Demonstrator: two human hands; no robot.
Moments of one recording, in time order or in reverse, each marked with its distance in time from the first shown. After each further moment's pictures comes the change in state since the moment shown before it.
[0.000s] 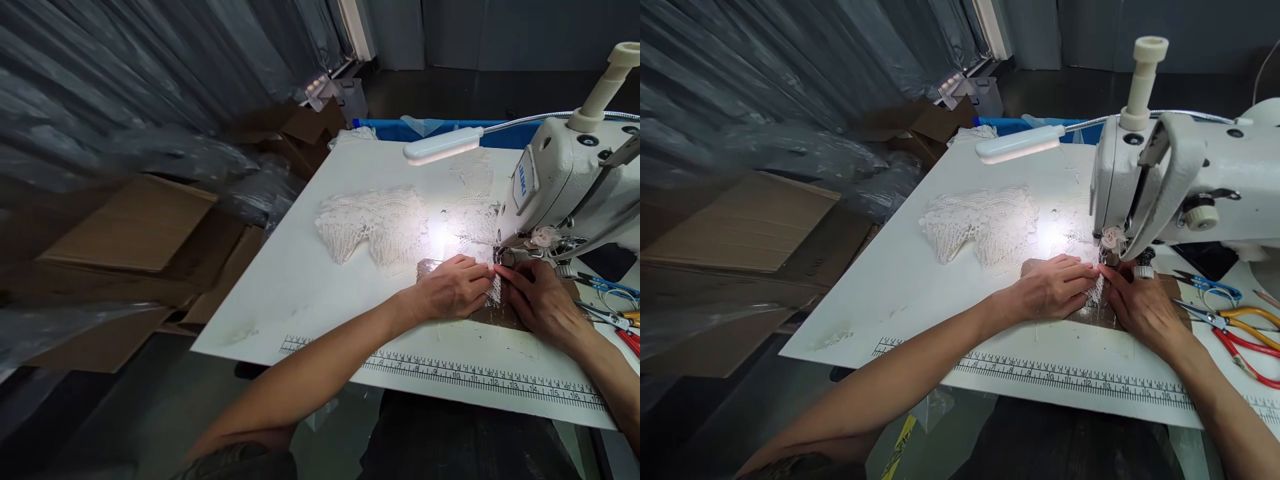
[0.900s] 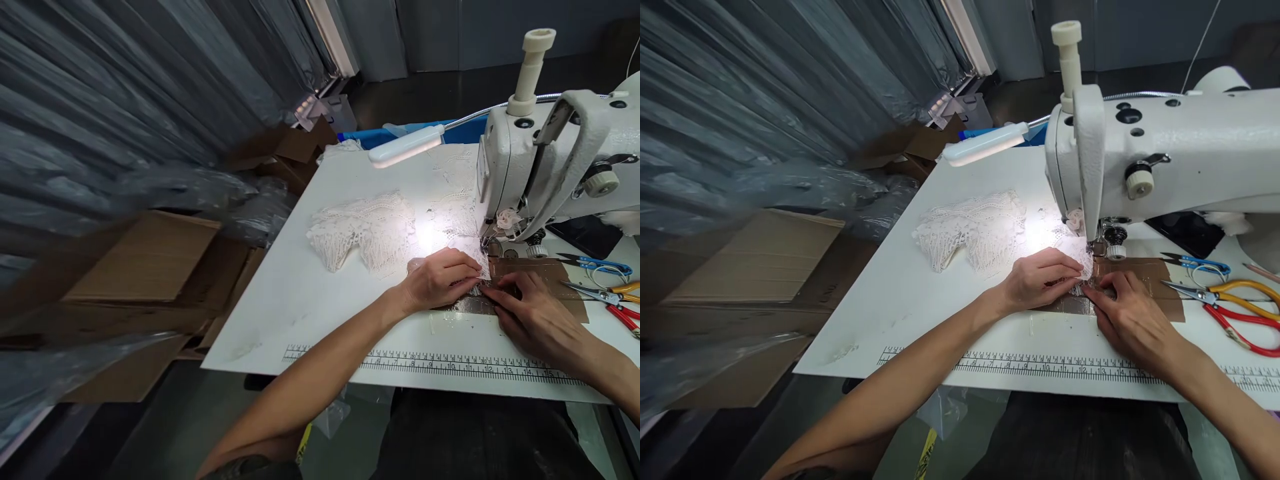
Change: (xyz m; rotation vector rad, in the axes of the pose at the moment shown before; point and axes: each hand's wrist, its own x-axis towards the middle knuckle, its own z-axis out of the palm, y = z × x) left_hand 0.008 0.000 -0.005 -0.243 0.299 -0.017; right_hand -0.027 -0.030 -0.012 0.068 -0.005 -0.045
